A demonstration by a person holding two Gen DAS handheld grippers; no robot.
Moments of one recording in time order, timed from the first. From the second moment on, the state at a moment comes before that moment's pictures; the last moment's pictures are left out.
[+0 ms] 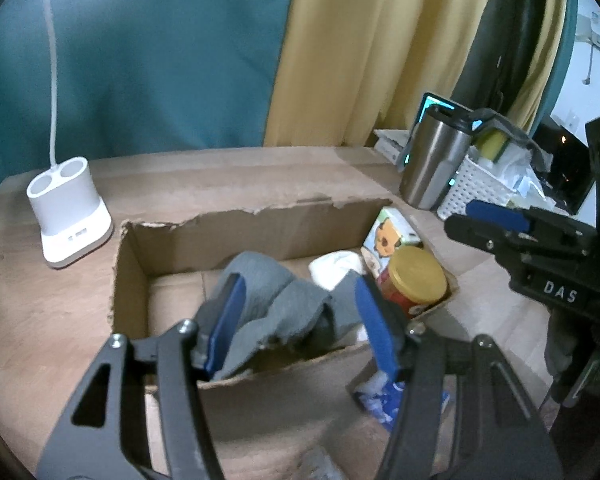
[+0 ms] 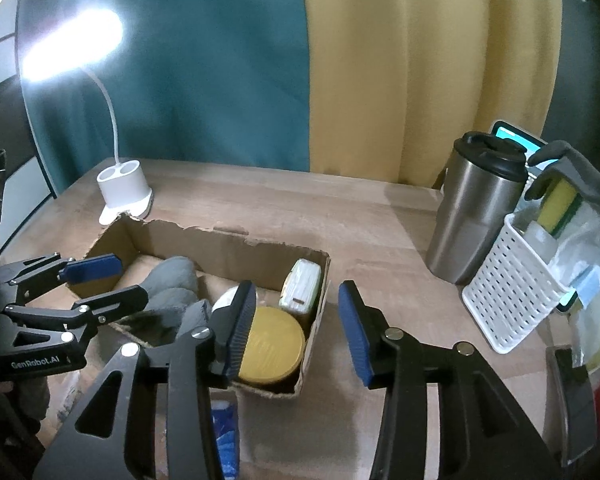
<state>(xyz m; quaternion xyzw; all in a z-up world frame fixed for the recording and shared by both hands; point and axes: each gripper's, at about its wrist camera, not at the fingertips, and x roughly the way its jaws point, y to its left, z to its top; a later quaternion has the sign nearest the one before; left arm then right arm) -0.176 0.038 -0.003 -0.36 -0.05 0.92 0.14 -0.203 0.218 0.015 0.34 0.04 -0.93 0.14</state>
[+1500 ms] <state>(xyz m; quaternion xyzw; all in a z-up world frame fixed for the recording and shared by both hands) -0.081 0.007 -0.001 -0.34 -0.06 0.93 0.12 -0.106 0.189 0.008 0.35 0.03 -0.93 0.12</state>
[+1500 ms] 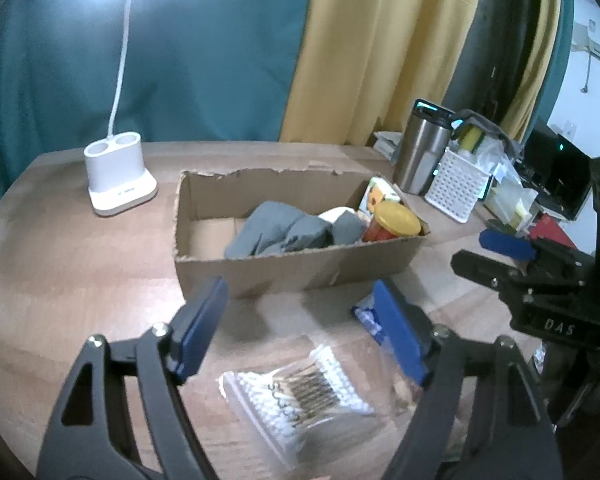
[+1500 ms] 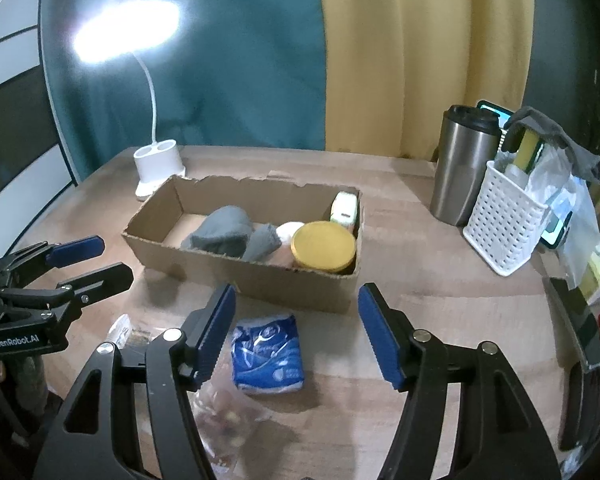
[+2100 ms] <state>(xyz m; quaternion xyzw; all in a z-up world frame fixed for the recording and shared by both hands) -0.054 0.003 -0.015 -0.35 -0.06 0.93 0.12 -0.077 0.177 -0.011 0.36 0.02 -0.93 0.12</state>
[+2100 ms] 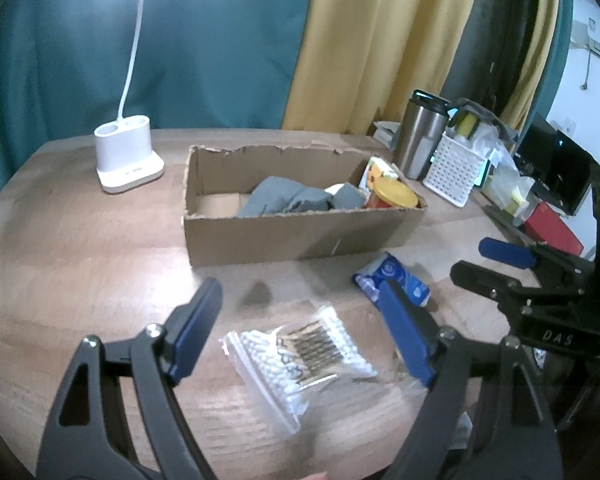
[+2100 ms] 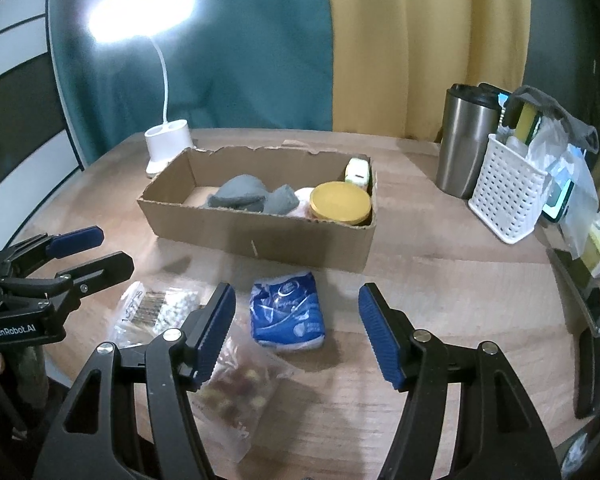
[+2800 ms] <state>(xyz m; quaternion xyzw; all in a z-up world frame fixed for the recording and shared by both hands) -0.032 -0.002 -0.050 -0.38 -0.05 0.92 0.12 -0.058 0.159 -0.037 0.38 0.03 -0.91 0.13</state>
